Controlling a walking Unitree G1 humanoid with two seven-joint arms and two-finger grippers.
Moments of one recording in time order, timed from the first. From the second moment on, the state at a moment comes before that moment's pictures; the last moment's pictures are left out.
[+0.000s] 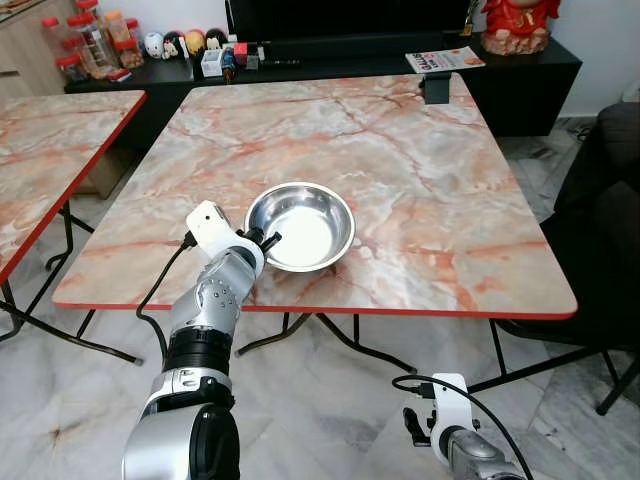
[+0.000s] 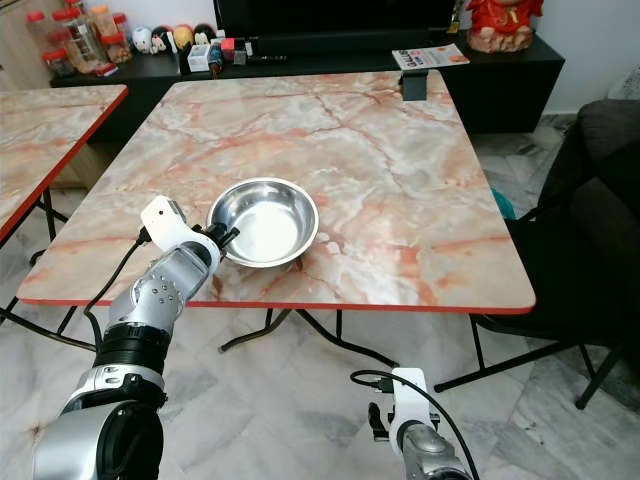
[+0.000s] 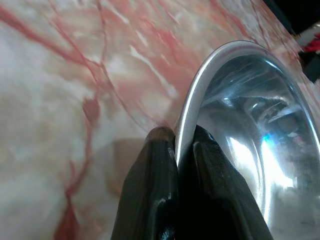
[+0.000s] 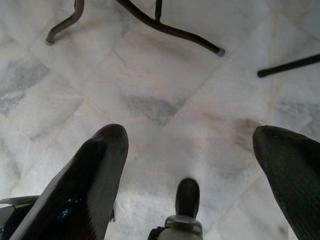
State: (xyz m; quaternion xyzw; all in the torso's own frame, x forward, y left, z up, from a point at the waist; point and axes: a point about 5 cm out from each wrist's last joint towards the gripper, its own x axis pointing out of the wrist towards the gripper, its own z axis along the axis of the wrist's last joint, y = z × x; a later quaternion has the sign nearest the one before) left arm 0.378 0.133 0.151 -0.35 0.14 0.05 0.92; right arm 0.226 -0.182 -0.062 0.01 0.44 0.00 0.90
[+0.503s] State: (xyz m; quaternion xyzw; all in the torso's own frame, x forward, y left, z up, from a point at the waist) left arm 0.377 0.148 0.153 -0.35 0.13 0.07 0.93; right arm 0.231 -0.173 -0.060 0.01 0.43 0.01 0.90
